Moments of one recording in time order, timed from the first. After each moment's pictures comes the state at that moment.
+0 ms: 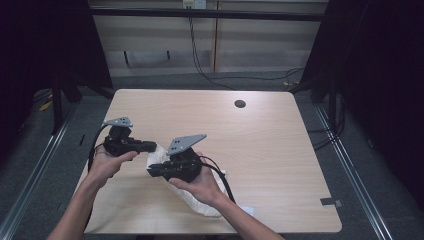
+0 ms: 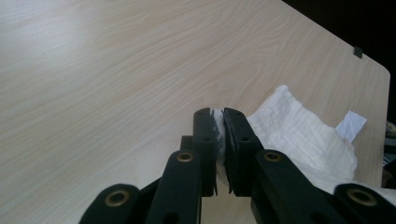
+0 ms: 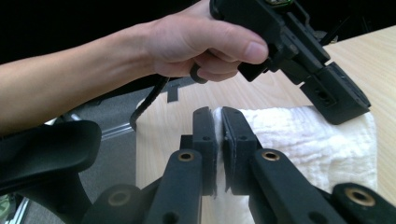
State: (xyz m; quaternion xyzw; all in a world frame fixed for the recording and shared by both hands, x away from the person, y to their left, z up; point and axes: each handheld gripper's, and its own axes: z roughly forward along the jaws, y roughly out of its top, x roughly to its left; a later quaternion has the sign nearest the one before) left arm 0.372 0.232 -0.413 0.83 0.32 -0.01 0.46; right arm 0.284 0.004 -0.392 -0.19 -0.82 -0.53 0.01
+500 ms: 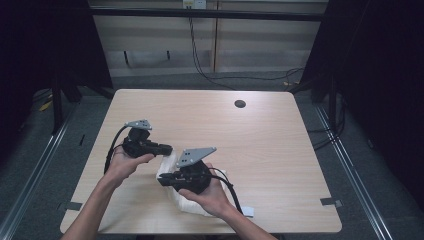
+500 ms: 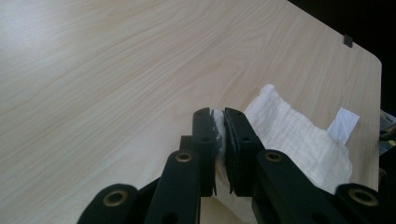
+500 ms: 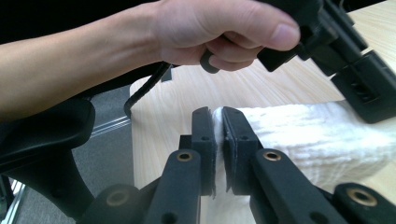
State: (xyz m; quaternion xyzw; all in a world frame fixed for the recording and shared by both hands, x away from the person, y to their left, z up) left arm 0.372 0.186 -0.421 0.85 0.29 -0.03 0.44; right arm 0.263 -0.019 -0.412 -0.21 -0.82 -0.53 -0.01
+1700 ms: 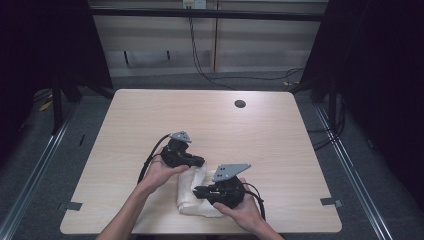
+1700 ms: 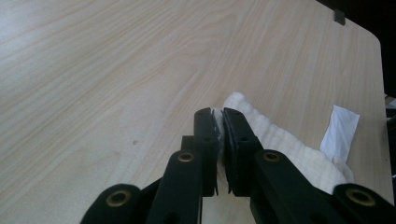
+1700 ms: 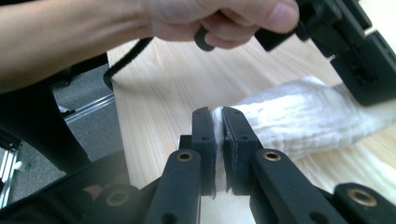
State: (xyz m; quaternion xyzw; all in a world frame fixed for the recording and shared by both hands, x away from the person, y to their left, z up) left arm 0.361 0.095 -0.456 0.87 0.24 -0.05 0.43; right arm 0.233 -0.096 -0.446 -0.27 -0.83 -0.48 -0.02
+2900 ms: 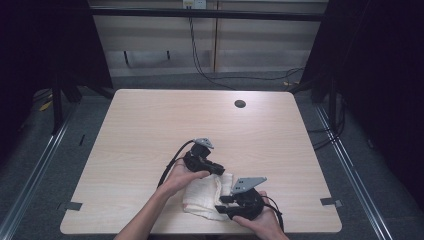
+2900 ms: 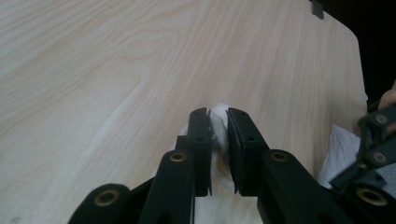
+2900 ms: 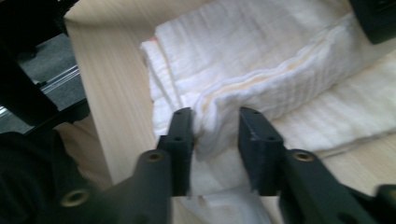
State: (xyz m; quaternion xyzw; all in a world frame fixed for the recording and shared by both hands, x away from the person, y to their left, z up) left arm 0.358 0.037 -0.482 0.87 0.22 -0.12 0.42; right arm 0.215 -0.145 -0.487 -0.32 -0.85 -0.41 -0.03
